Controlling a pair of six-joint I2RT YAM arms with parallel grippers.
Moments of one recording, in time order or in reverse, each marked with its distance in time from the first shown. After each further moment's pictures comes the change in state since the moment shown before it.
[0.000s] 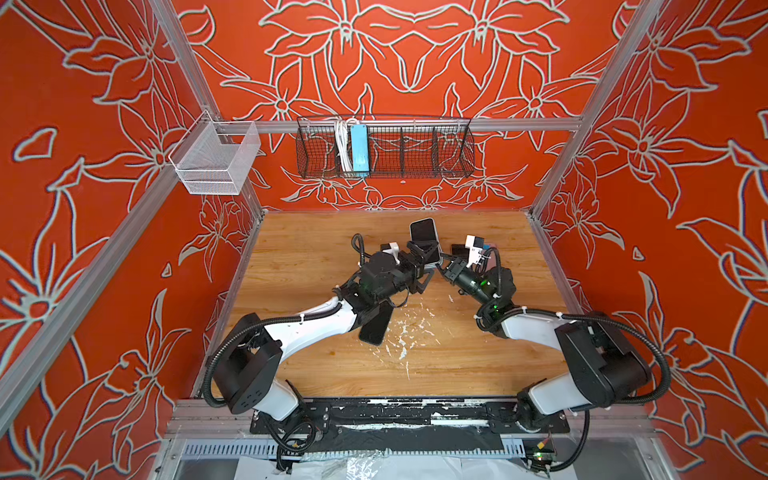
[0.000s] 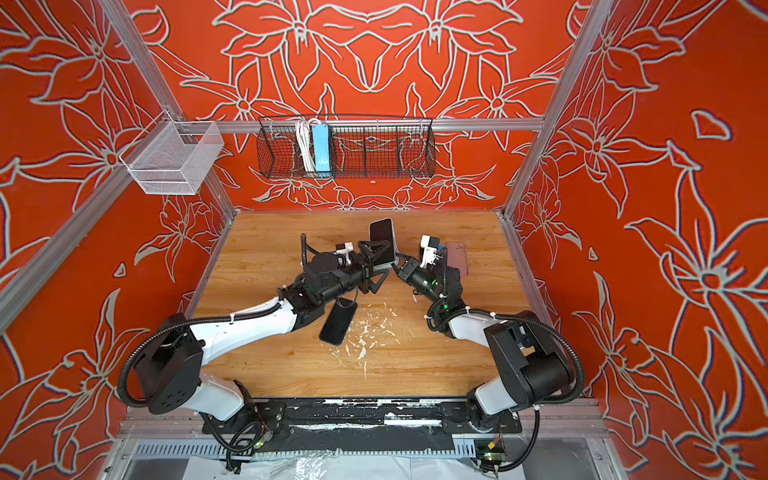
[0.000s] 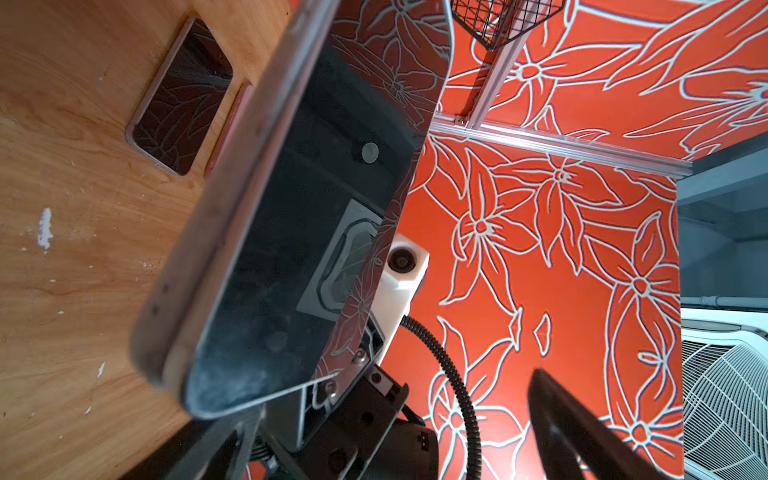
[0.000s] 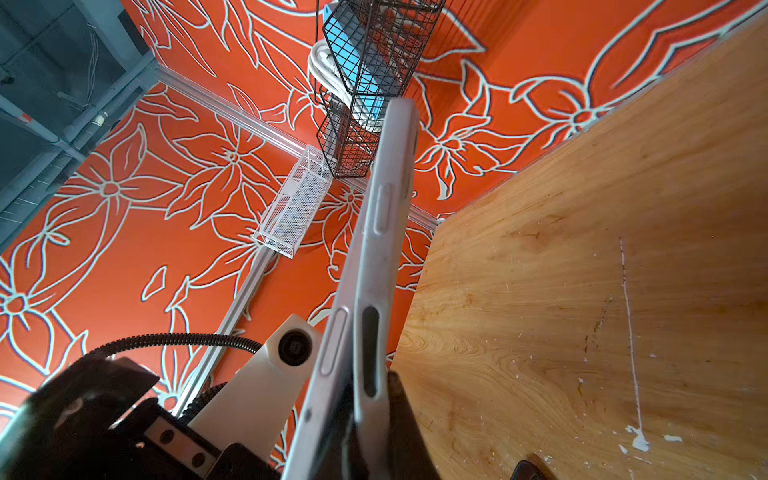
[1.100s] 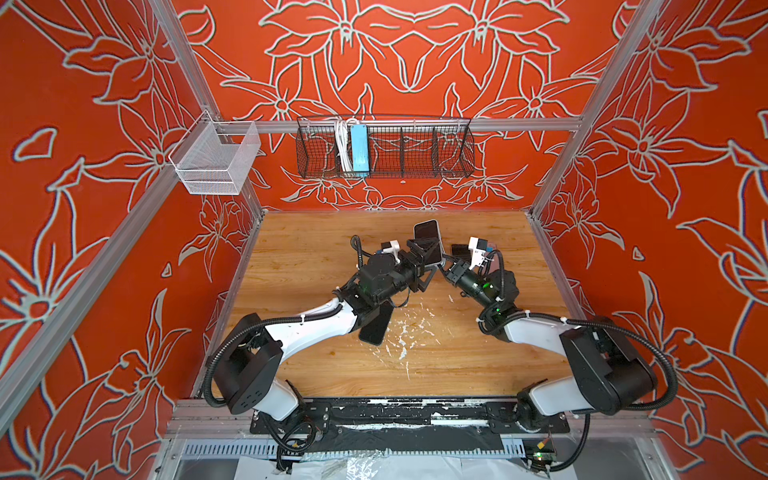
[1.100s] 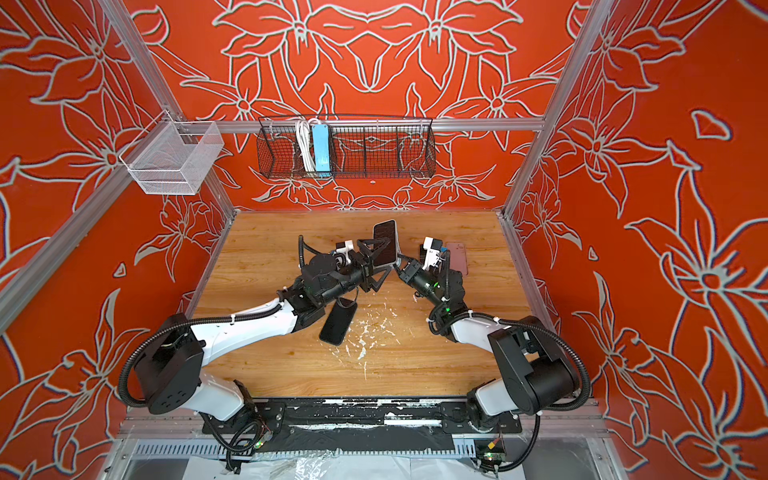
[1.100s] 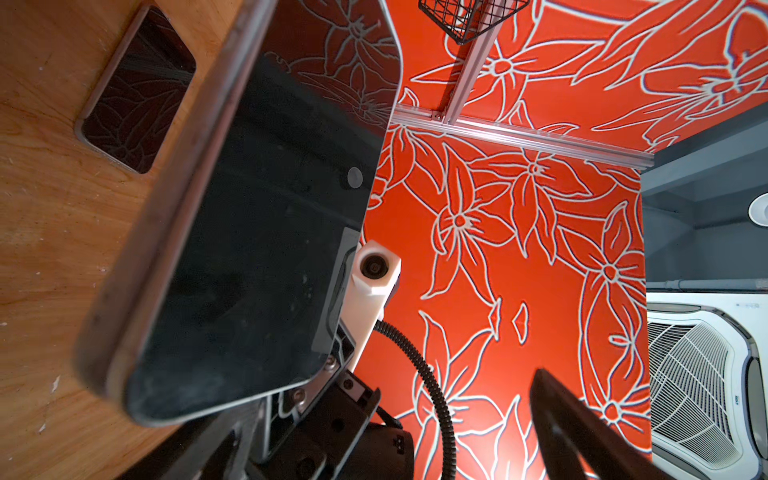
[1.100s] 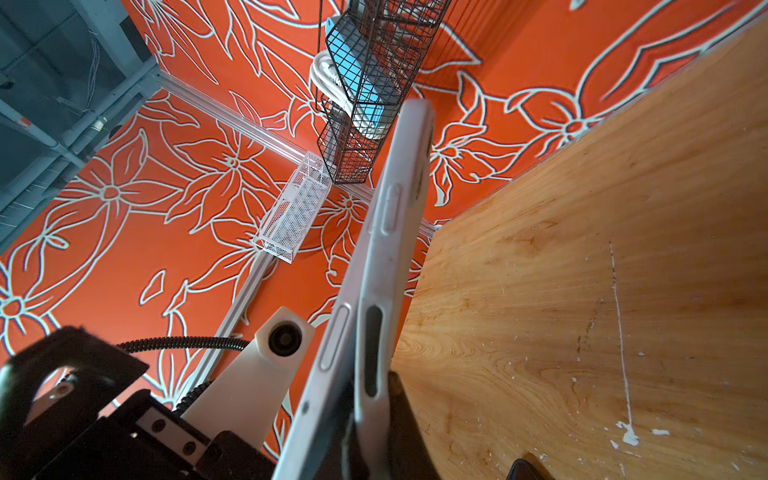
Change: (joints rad) left arm 0.003 0.002 -0.012 0.079 -0.026 -0.006; right arm 0.000 -0.040 -0.032 -0.005 0.015 -0.008
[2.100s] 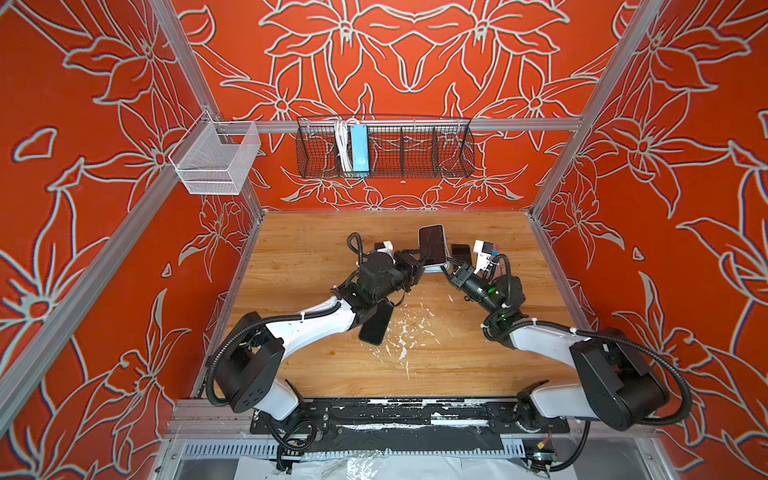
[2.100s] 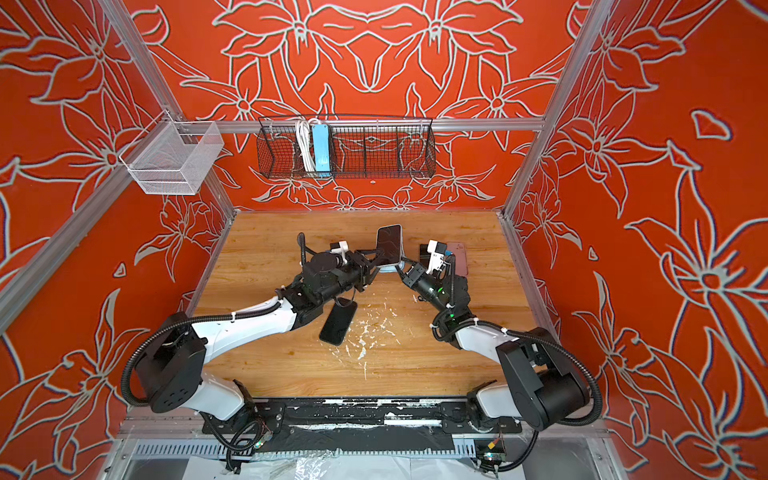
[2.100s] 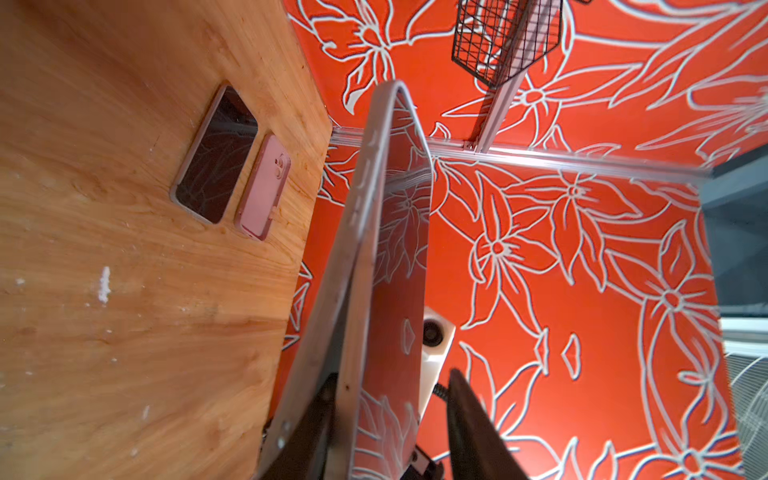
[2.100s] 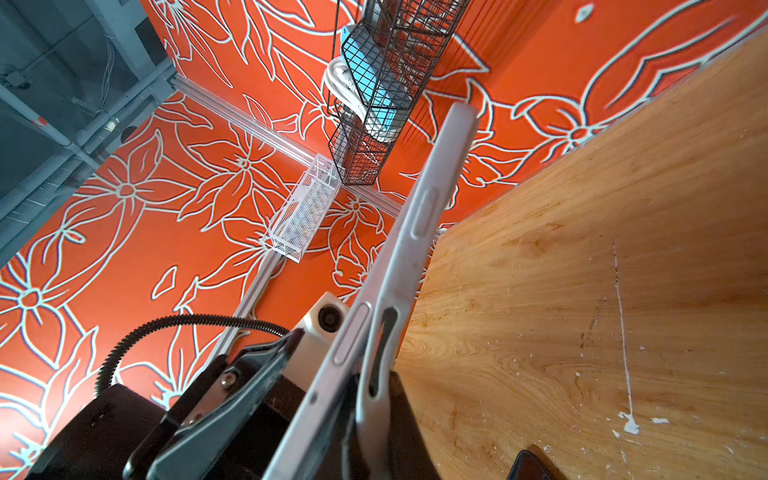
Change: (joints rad) left arm 0.037 0.006 -0.009 -0.079 -0.028 0.092; right arm 0.000 -0.093 -0.061 -0.003 0.005 -0.004
